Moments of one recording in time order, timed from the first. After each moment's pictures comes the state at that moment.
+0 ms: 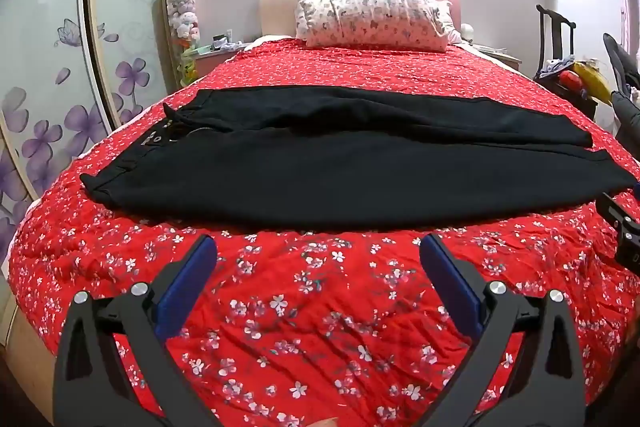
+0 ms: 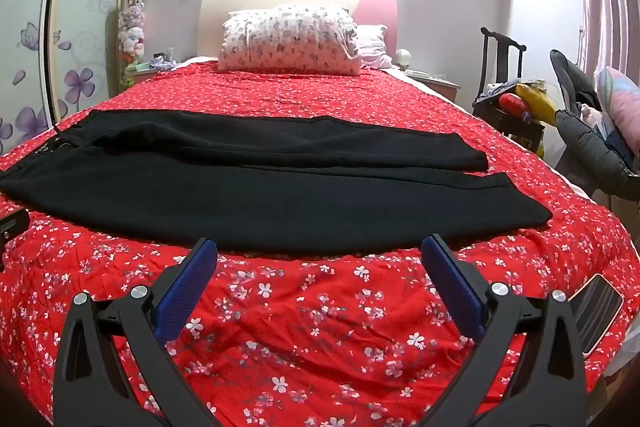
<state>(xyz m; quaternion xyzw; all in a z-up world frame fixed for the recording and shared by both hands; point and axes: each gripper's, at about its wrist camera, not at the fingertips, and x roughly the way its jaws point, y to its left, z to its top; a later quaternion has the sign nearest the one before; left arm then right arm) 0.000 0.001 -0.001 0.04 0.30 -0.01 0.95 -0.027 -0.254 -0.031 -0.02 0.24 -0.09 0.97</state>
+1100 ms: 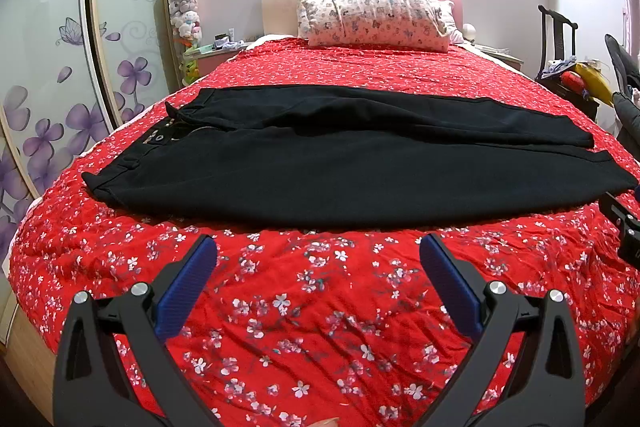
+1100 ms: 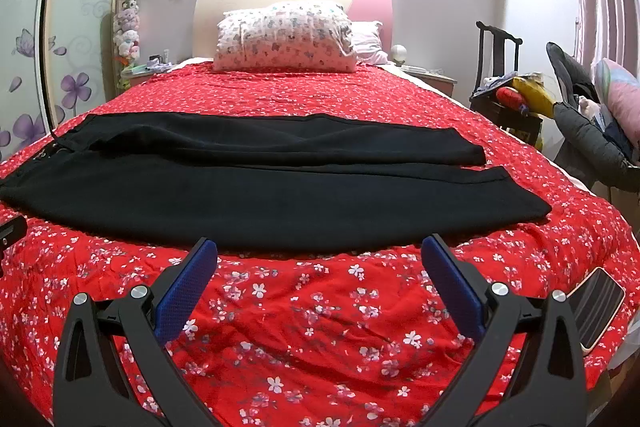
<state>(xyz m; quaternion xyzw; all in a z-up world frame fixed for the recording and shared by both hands) 0.000 0.007 -0.005 0.04 0.30 -0.01 0.95 -0.026 -0.259 -0.034 -0.01 0.24 -0.09 0.97</state>
